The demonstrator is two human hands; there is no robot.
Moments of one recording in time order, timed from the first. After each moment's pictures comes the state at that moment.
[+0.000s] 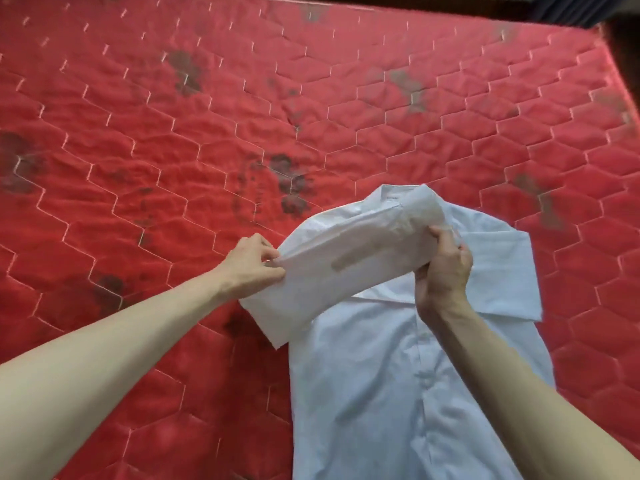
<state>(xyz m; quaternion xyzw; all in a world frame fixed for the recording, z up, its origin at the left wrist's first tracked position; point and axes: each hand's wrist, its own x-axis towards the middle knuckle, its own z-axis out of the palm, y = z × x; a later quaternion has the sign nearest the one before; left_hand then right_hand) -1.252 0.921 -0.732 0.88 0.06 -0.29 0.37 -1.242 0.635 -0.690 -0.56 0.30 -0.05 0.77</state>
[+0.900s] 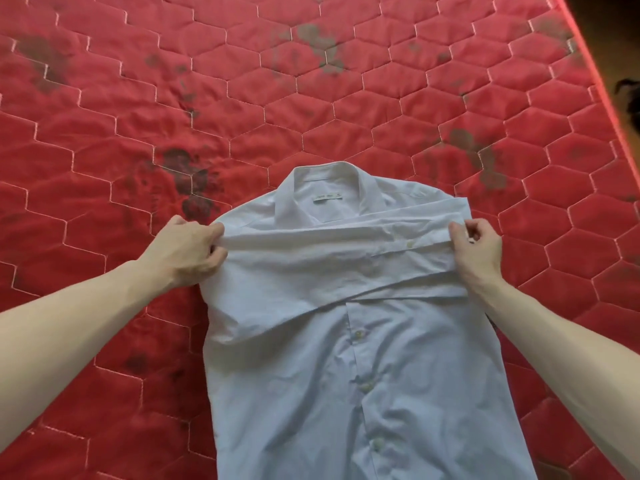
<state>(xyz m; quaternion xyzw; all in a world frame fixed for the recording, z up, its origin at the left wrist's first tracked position) -1.172 0.852 -0.790 0.97 -0.17 -0.15 0.01 -1.203 0.373 -0.814 -0.85 0.29 -0.04 0.43</state>
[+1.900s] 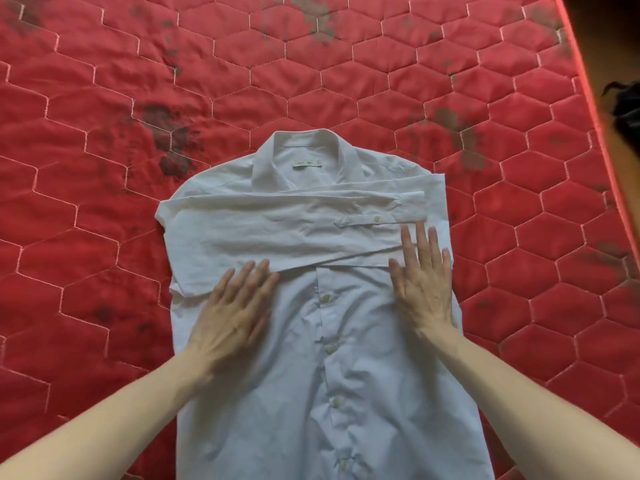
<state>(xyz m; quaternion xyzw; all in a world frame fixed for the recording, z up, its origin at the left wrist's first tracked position) -1.359 0.752 -0.864 0.97 -0.24 -0.02 0.09 -1.313 0.390 -0.853 -0.99 0.02 -0.01 0.10</state>
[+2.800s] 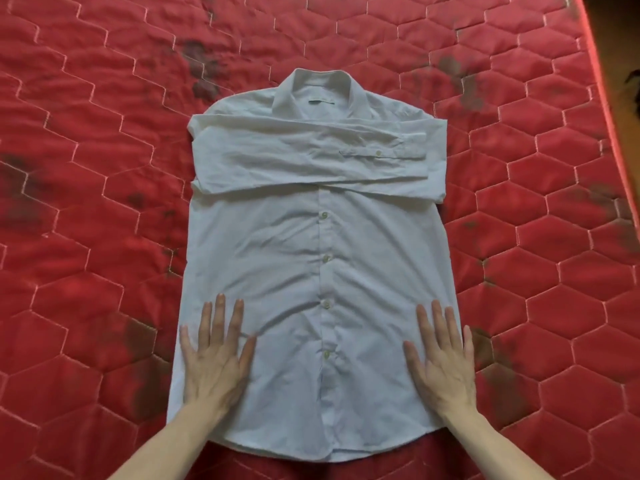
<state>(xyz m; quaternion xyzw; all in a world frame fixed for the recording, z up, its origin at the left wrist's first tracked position) -1.637 0.716 -0.875 0.99 0.06 -0.12 0.07 -1.607 0.310 -0.871 -0.99 -0.02 0.11 0.05</state>
